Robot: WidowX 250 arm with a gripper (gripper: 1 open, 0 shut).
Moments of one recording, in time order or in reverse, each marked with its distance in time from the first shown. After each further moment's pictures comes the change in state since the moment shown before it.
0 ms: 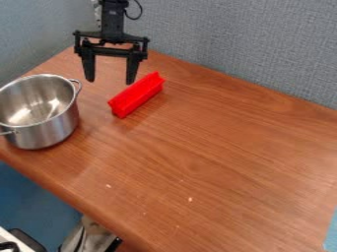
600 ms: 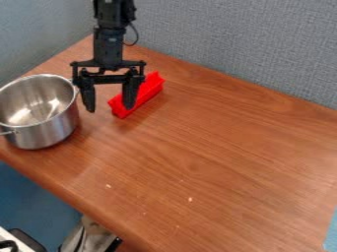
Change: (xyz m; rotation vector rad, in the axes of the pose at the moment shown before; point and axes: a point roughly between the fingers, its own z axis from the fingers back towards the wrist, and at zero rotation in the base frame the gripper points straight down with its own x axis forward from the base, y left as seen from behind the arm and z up) arm -0.028 0.009 -0.027 -0.022 0.072 0.326
